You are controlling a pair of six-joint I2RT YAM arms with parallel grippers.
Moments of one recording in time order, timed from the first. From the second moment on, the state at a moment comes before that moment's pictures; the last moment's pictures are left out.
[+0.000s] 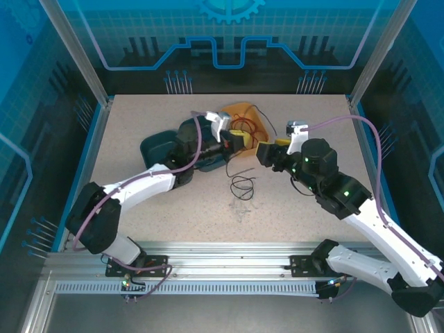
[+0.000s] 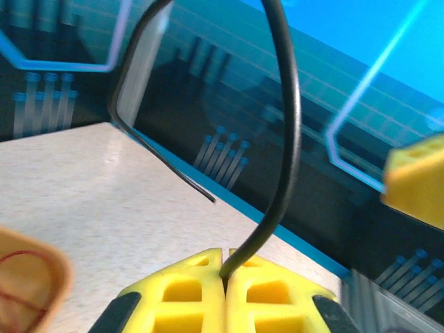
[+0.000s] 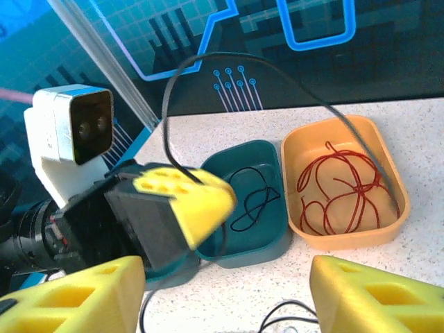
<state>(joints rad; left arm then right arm) -0.57 1.51 0.98 0.53 0.48 -0.43 0.68 0.90 1.06 -0.46 0.16 0.47</state>
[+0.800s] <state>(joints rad) -0.35 1.59 0.99 0.24 0.28 -0.37 0.66 0.88 1.05 -0.57 0.19 0.48</state>
